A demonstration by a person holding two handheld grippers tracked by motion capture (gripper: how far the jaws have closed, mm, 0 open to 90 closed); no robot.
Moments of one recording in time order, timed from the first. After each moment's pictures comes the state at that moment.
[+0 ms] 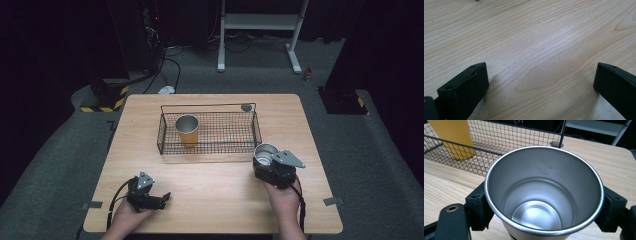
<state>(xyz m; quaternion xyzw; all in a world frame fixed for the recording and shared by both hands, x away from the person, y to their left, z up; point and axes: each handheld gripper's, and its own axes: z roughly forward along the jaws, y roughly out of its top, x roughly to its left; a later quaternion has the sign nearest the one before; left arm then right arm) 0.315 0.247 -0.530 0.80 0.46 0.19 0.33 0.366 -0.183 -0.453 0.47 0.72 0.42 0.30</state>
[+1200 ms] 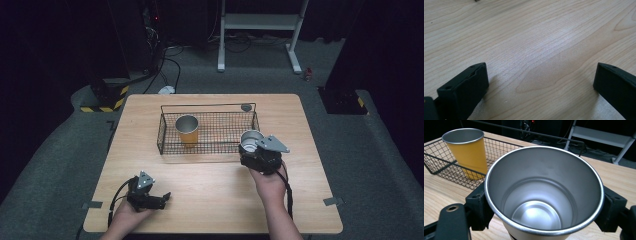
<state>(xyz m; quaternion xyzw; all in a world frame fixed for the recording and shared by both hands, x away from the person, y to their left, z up) 0.316 0.248 -0.530 0.80 0.46 0.19 0.33 0.391 -0.141 -0.424 0.44 0.73 0.43 0.31</state>
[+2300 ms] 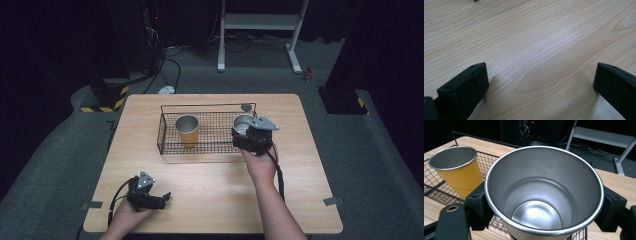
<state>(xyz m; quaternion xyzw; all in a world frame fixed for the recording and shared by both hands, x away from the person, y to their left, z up) 0.317 0.247 -0.530 0.80 0.46 0.19 0.33 0.442 -0.118 -0.407 0.45 0.72 0.43 0.30</state>
